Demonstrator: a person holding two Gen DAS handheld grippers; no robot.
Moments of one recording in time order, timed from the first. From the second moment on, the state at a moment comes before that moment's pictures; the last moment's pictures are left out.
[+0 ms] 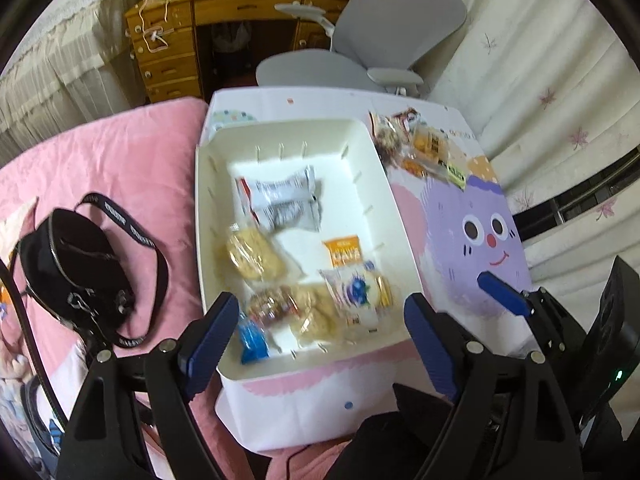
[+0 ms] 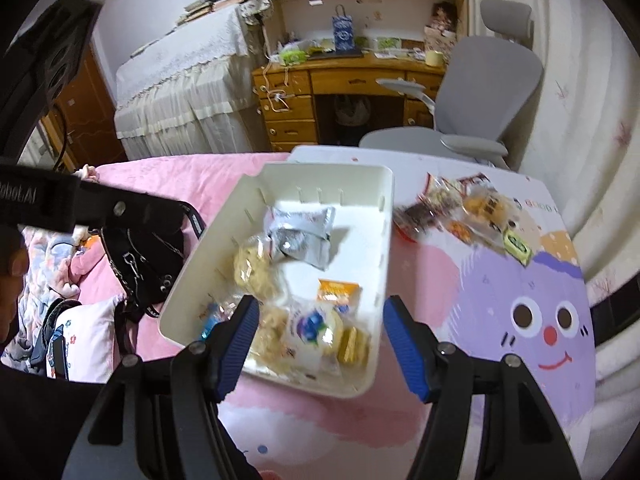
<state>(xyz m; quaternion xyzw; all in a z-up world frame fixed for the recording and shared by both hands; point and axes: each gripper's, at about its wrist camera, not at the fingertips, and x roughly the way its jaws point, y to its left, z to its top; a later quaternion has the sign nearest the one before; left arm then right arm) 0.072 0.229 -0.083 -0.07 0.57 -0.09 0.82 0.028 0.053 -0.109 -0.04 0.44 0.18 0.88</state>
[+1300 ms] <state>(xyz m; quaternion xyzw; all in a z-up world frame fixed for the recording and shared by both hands) 0.081 -0.005 -0.132 -0.13 0.62 -0.02 0.77 0.060 -0.187 -0.141 -0.02 0.46 0.23 0.85</state>
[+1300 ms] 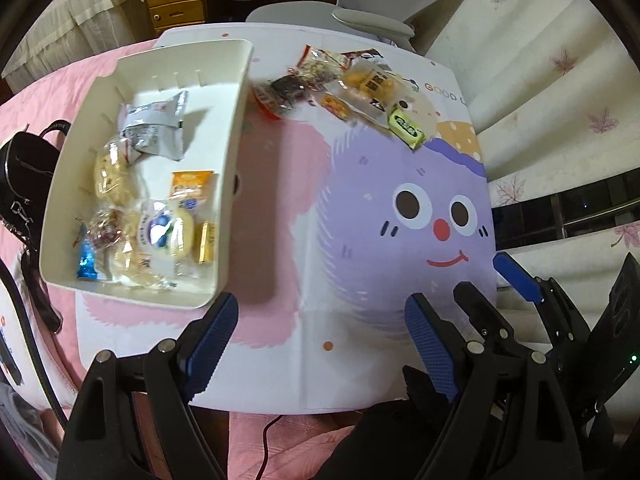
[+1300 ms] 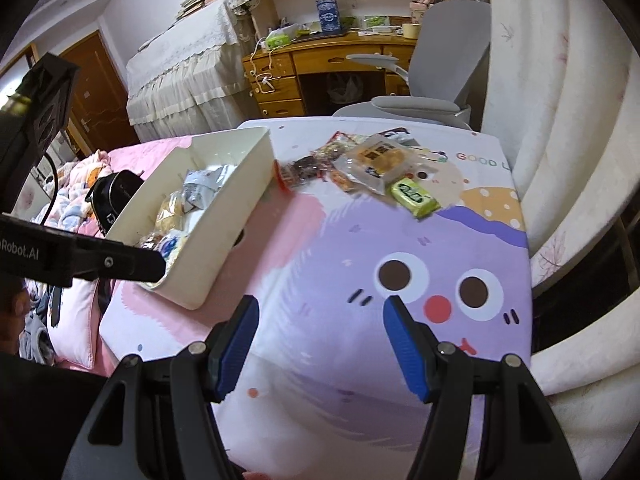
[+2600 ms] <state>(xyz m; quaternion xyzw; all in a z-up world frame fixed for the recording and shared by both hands) 0.364 -0.076 -0.223 0.02 0.70 -0.08 0.71 0.244 -0.178 -0.238 -0.14 0.41 0.21 0.88</state>
